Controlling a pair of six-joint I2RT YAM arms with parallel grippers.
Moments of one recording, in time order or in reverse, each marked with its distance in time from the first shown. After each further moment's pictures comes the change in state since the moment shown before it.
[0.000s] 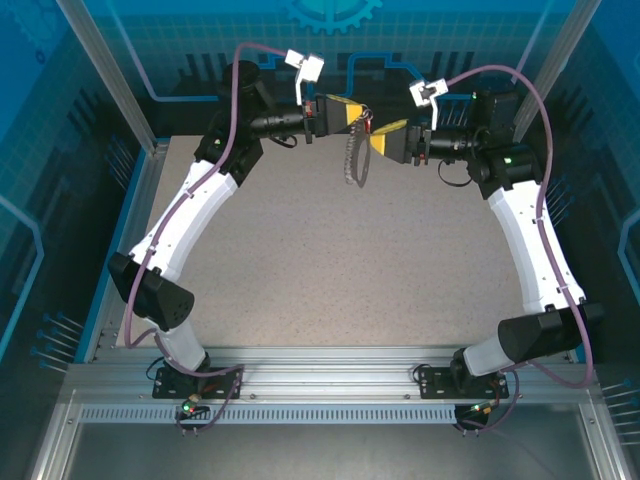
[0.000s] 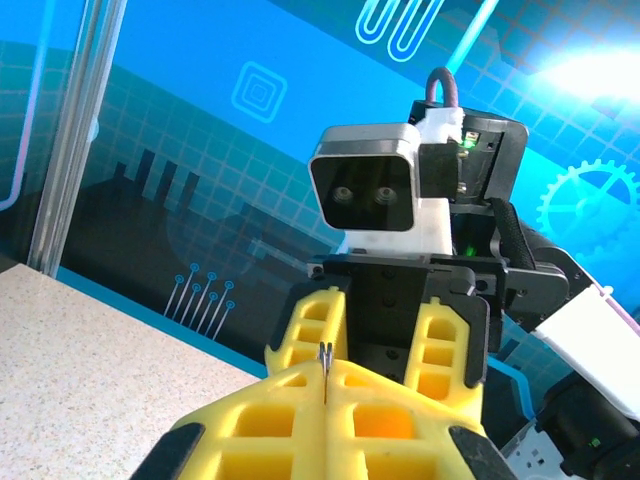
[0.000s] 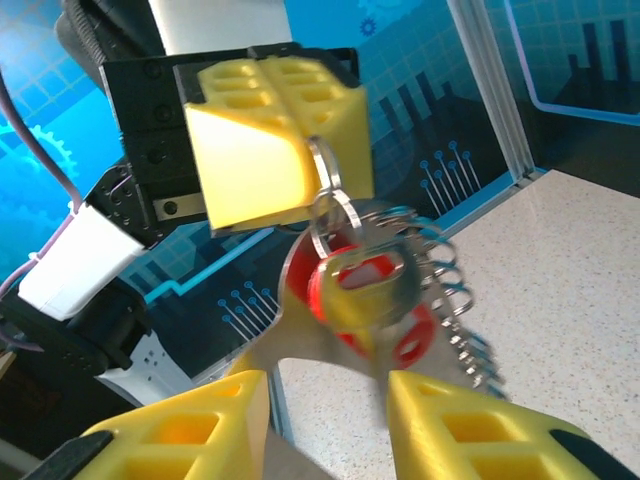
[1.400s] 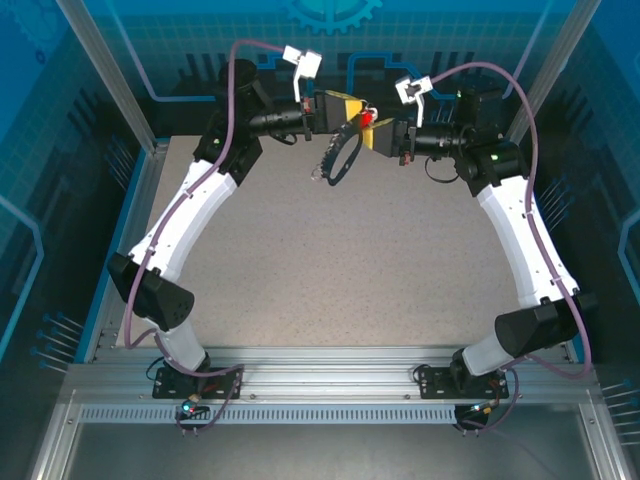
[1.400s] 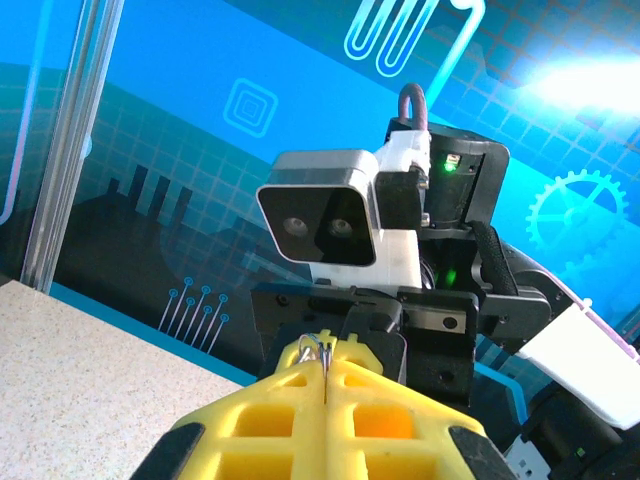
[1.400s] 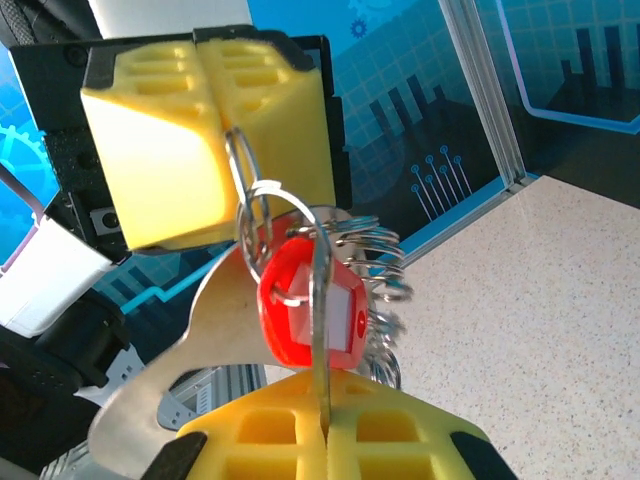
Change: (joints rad) left arm 0.001 0.000 0.007 0.046 -0.005 -0.035; right arm 0.068 0.037 0.018 0.035 0.076 0.009
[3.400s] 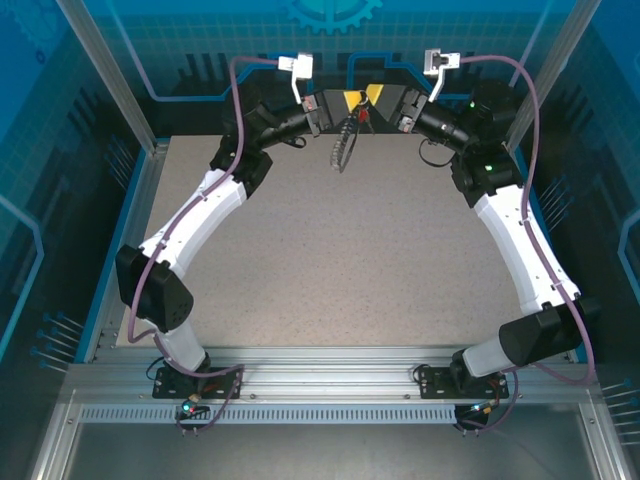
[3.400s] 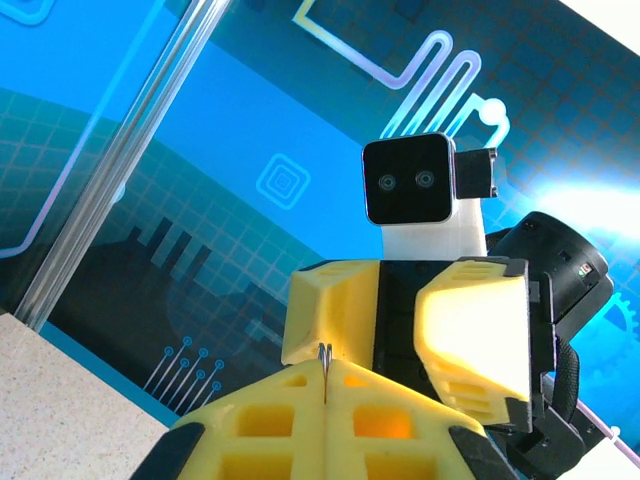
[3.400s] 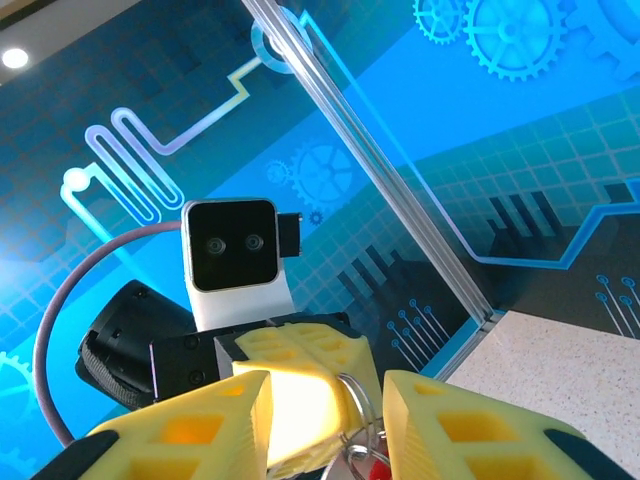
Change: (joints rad) left arm -0.011 -0.013 -0.217 0.397 -0.184 -0.270; right arm 0.015 -0.050 -0.129 0.544 0.309 0.498
